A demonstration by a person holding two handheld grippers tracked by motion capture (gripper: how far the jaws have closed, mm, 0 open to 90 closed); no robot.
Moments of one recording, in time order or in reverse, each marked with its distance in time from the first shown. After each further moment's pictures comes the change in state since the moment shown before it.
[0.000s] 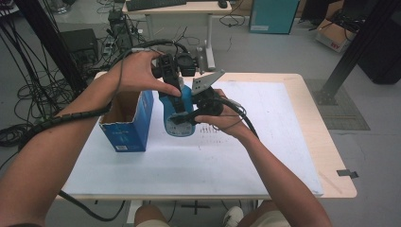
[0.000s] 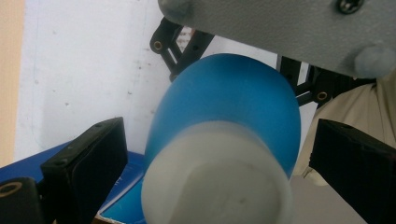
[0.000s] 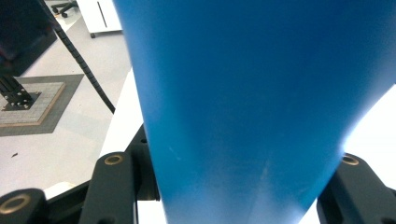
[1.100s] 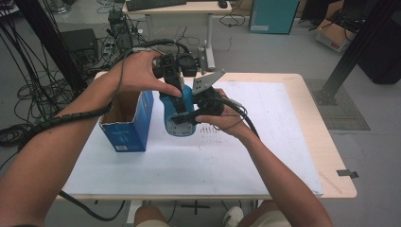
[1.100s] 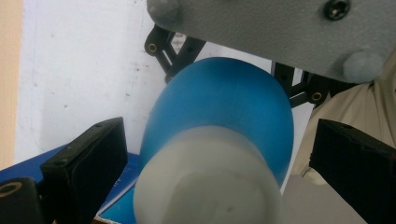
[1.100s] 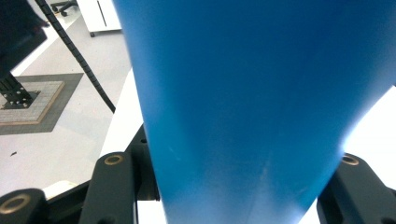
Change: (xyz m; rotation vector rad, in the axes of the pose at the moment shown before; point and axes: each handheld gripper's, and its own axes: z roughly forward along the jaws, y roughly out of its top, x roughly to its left) left arm -0.003 0.004 -0.002 0.006 -0.006 0.011; right arm 0.001 0.001 -0.003 0.002 -0.003 -0.003
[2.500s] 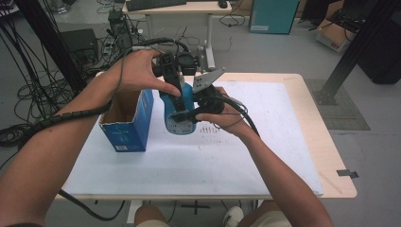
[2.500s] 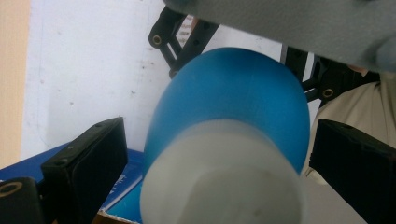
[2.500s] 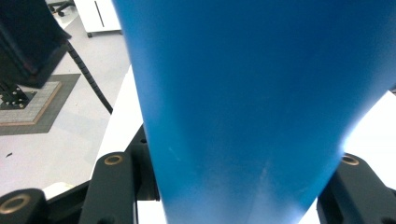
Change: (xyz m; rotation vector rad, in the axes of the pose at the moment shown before) left arm 0.005 -0.001 0.000 0.005 0.022 -0.003; right arm -0.002 0.004 -0.003 0.001 -0.007 0.002
